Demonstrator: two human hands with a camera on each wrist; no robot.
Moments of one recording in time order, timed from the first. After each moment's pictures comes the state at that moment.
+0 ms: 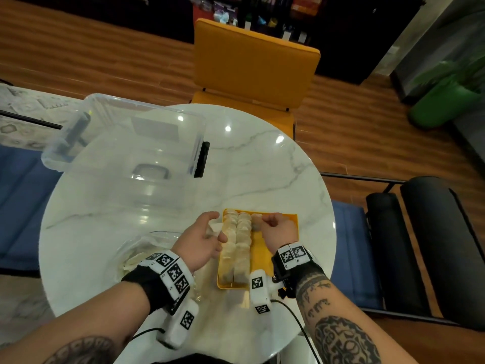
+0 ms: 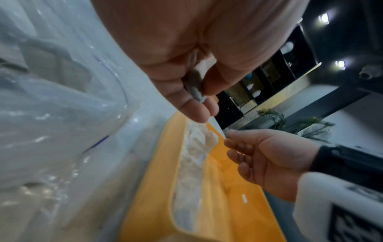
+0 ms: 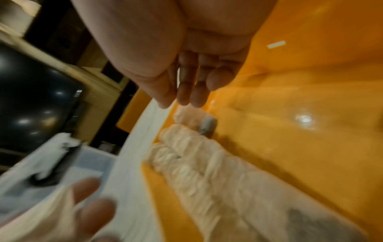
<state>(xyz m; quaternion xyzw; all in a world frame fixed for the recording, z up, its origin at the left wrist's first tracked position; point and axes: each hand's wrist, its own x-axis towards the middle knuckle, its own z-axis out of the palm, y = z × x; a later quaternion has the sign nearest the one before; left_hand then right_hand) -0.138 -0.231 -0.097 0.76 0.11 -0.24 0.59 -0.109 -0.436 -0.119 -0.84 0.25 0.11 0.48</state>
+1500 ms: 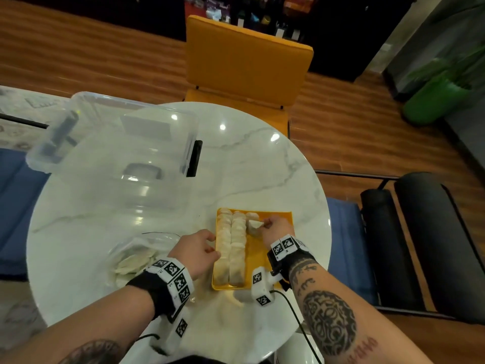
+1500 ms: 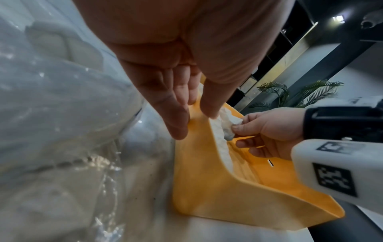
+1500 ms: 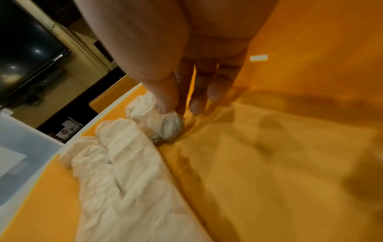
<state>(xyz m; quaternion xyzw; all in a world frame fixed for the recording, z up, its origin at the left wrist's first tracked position) -0.137 -0.233 -0.137 0.89 0.05 -0.27 0.37 -0.094 -0.455 -0.139 -0.89 0.24 0.19 0.33</state>
